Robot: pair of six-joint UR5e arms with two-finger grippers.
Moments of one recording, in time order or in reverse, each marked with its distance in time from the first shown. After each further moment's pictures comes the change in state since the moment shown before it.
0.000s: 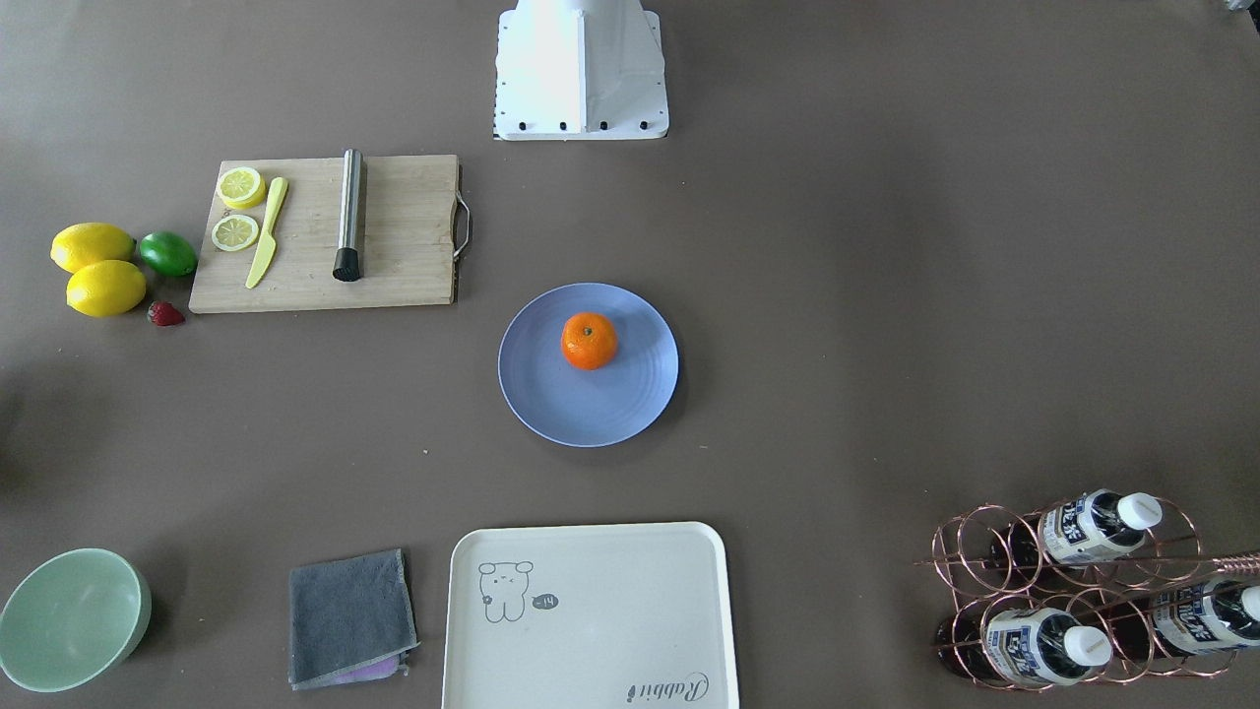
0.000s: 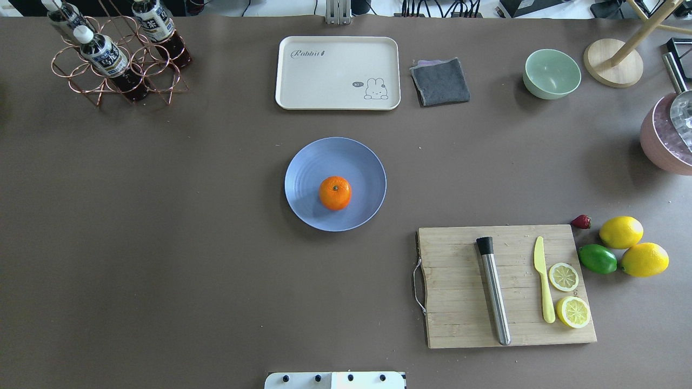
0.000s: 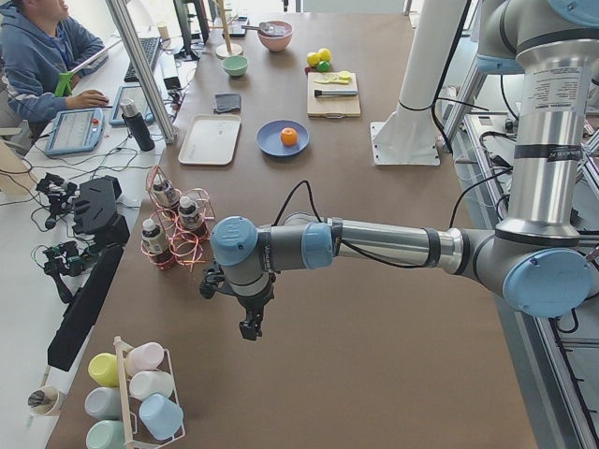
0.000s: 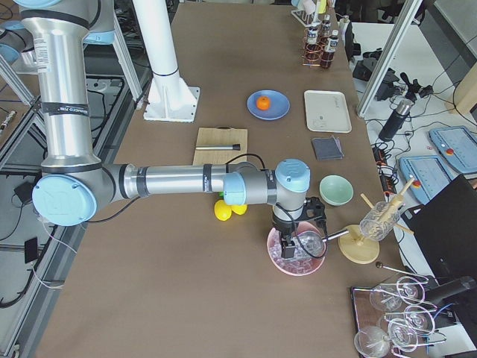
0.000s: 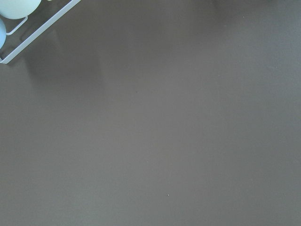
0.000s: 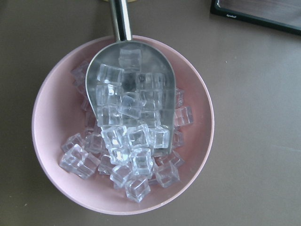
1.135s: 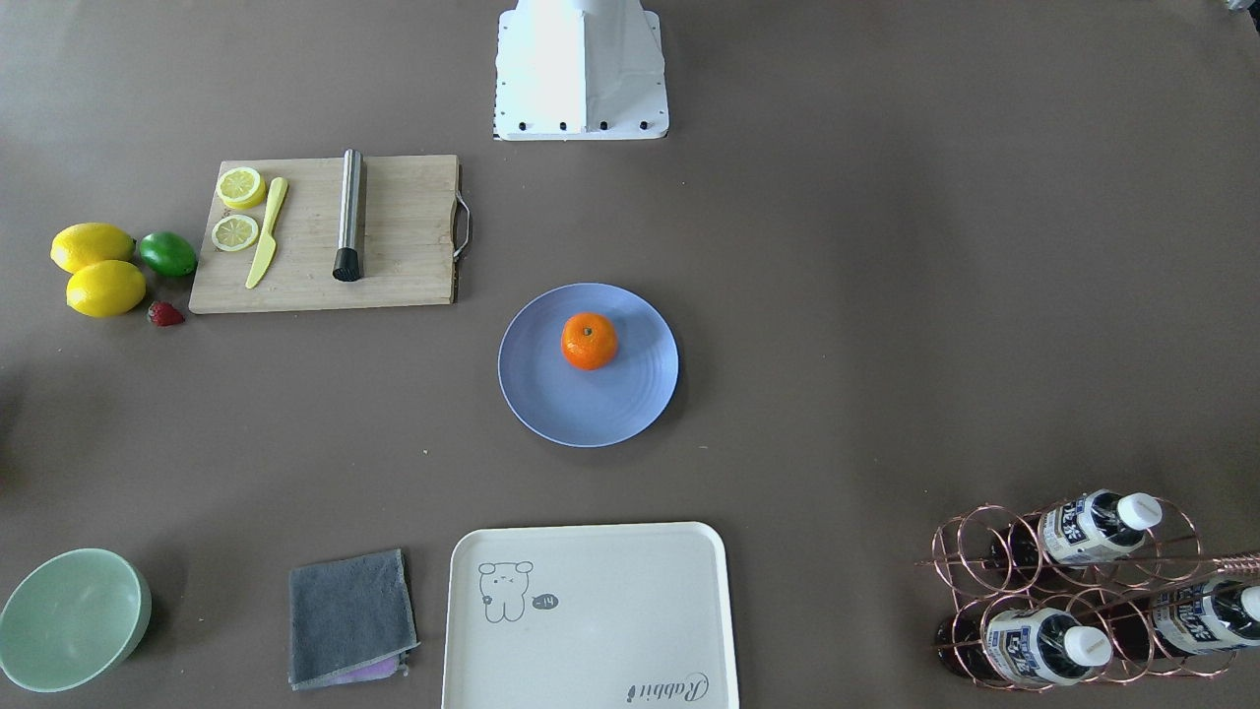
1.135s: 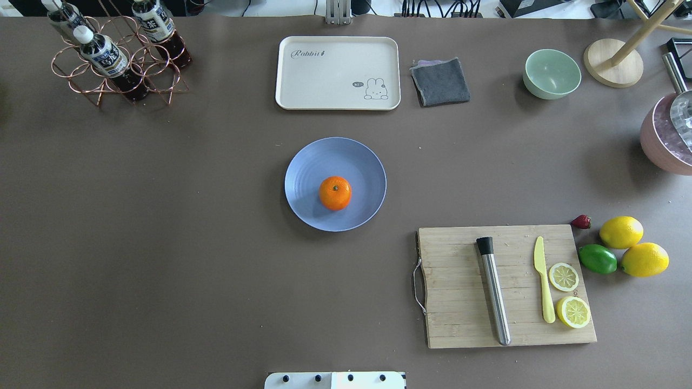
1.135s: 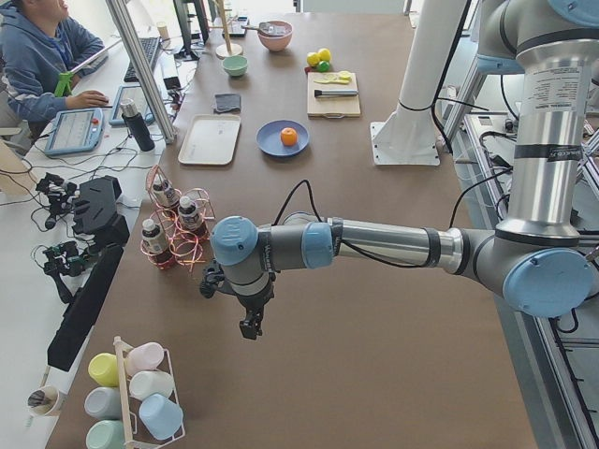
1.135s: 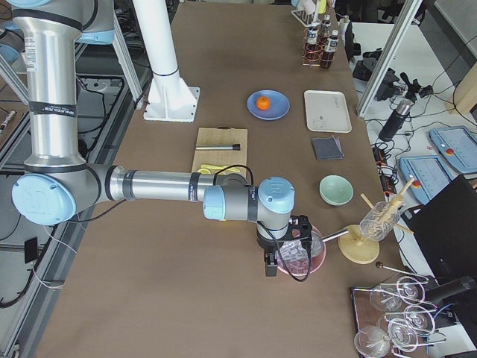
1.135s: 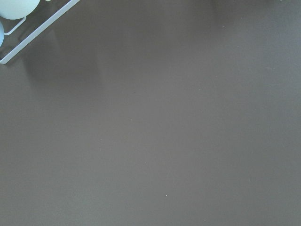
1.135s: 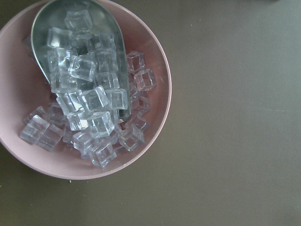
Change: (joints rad) left arm -0.001 0.001 -0.003 0.004 -0.006 -0.003; right arm 0.058 -0.056 0.000 0.000 0.018 0.002
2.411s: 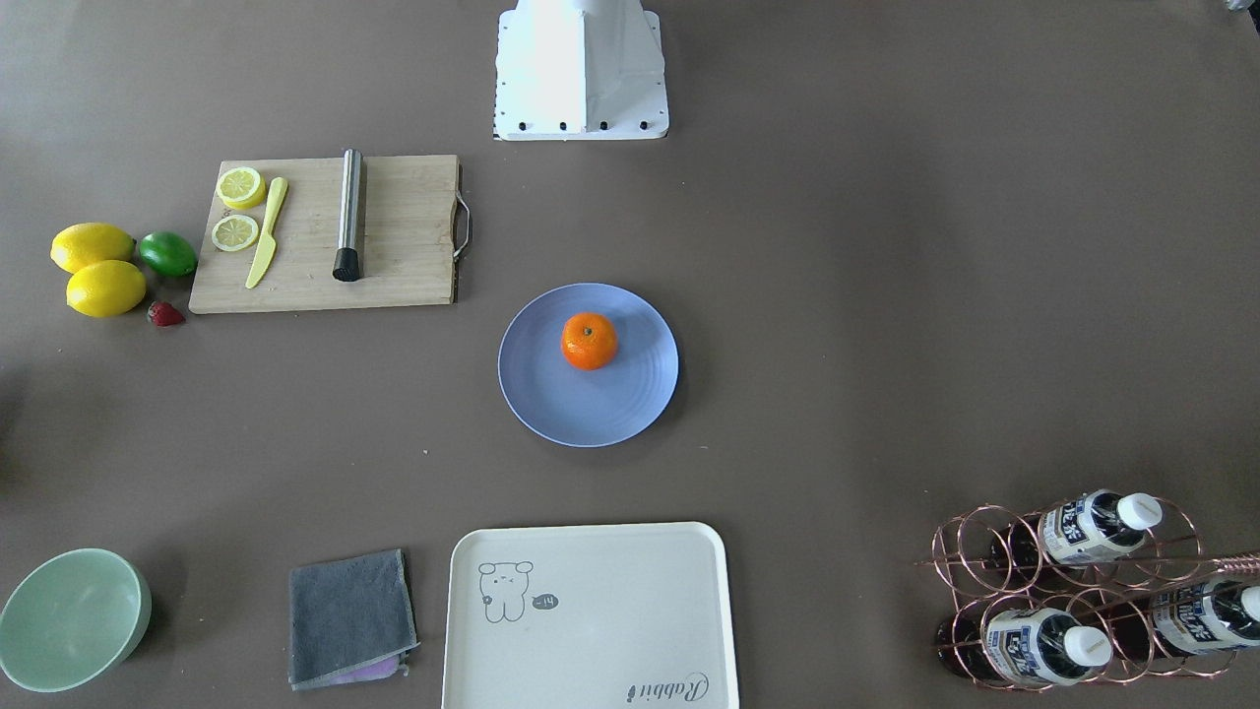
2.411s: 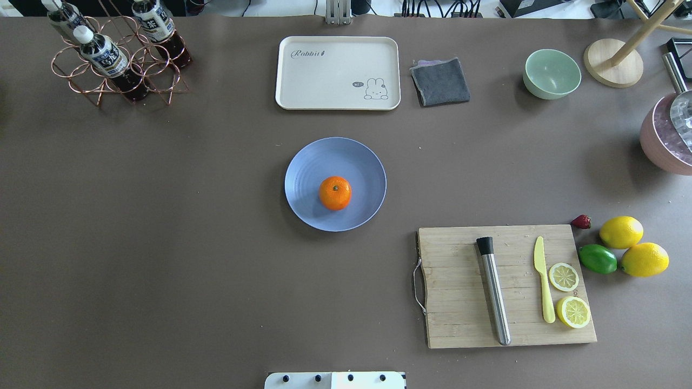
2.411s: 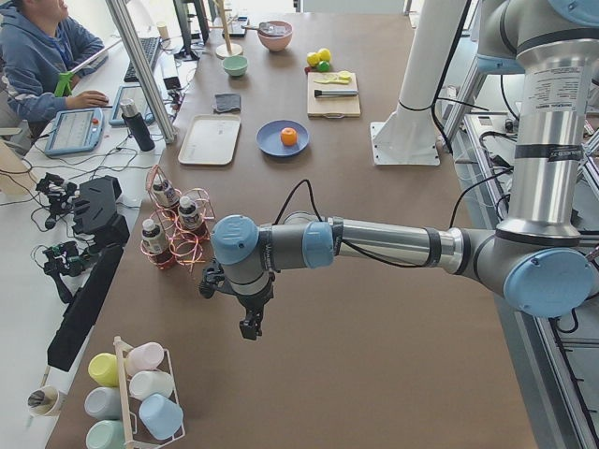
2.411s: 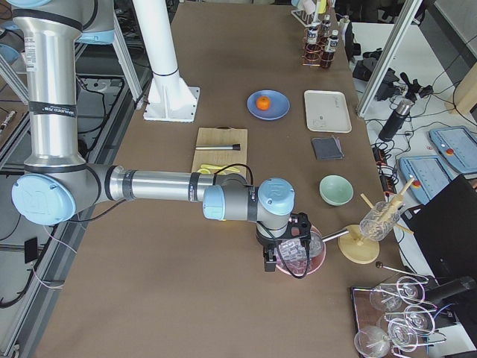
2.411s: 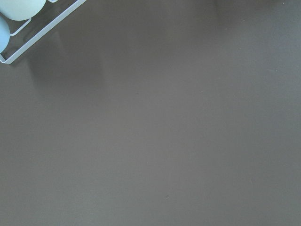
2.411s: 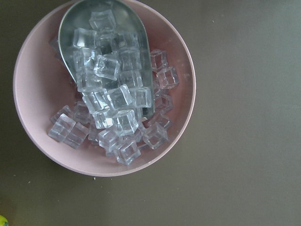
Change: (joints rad) left arm -0.004 0.002 -0.001 -0.003 0.007 -0.010; right arm 0.000 0.000 0.004 -0.021 0.076 0.000
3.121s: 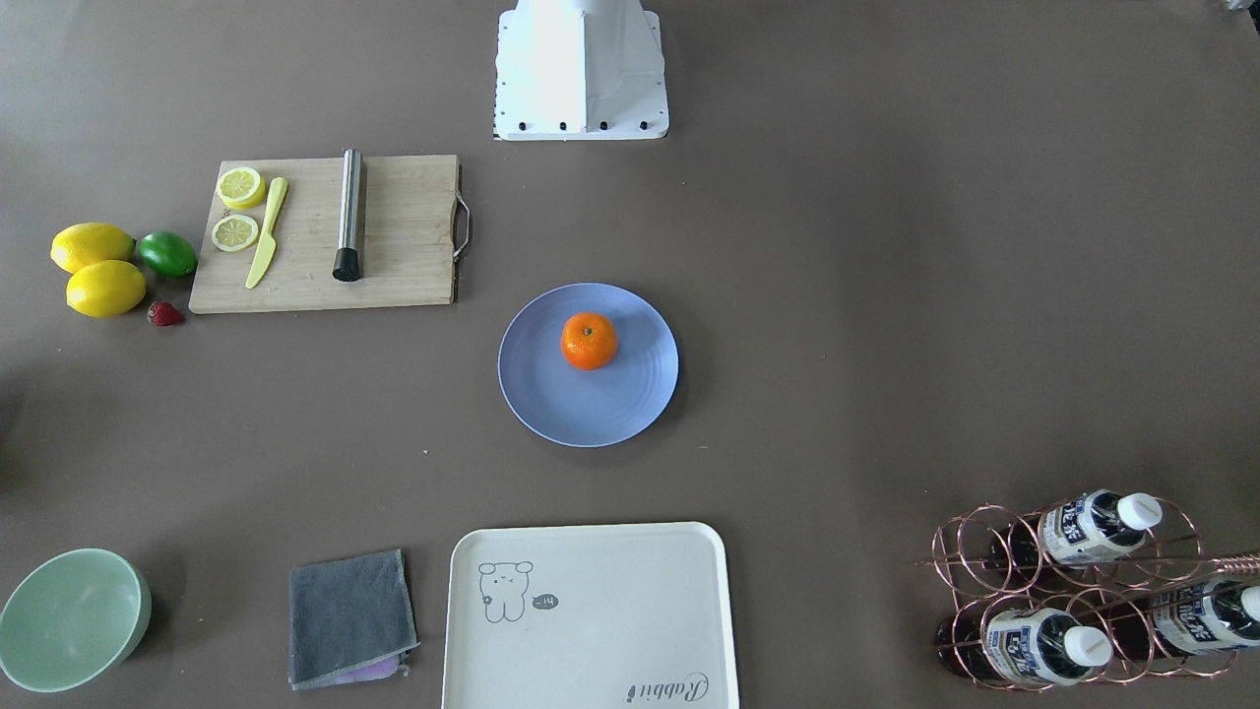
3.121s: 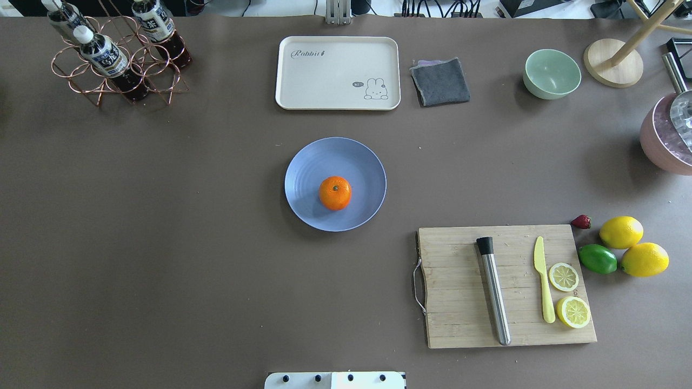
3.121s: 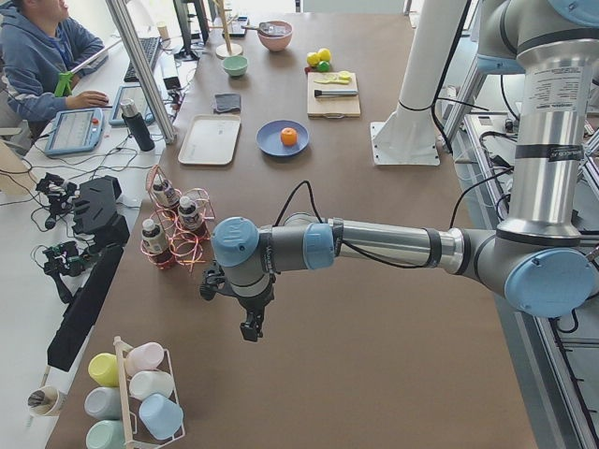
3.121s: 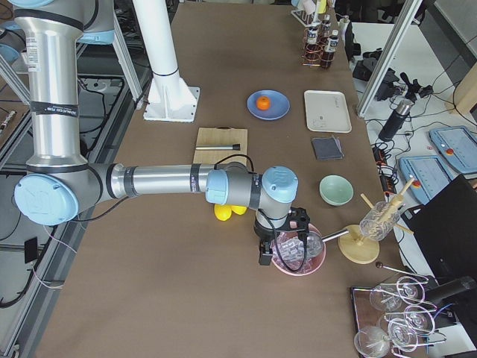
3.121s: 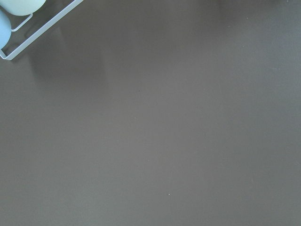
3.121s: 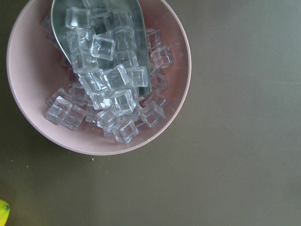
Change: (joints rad) left arm -0.001 0.000 0.002 0.001 0.000 0.000; right arm -0.018 0.004 0.073 -0.153 -0.062 -0.002
